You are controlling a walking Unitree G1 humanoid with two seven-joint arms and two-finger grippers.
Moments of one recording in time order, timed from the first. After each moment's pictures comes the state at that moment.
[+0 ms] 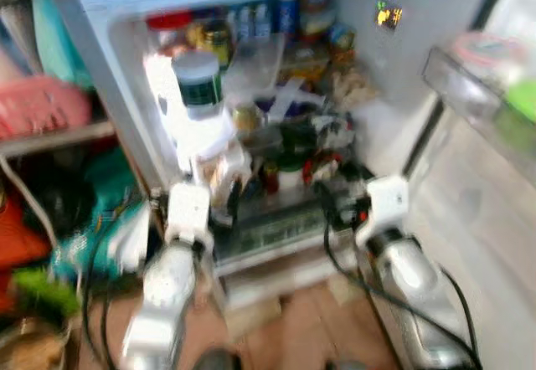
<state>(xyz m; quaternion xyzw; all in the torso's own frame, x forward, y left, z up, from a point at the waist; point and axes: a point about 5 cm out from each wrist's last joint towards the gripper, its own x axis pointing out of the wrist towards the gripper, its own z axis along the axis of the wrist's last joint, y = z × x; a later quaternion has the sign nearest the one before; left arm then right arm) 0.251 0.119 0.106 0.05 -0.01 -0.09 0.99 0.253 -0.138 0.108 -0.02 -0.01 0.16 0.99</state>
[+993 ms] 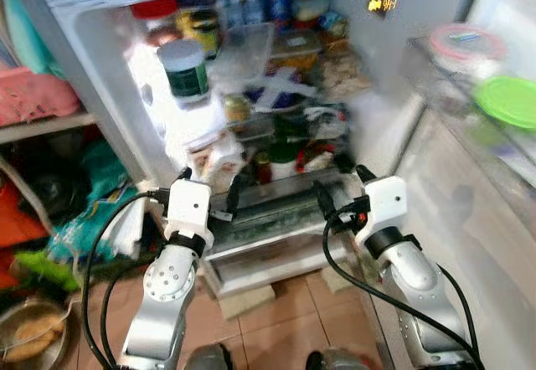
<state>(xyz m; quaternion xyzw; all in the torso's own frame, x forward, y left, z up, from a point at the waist) 0.251 0.118 0.108 0.05 -0.02 -0.09 1.00 0.254 -0.137 0.110 -0.03 -0.01 0.17 0.98</state>
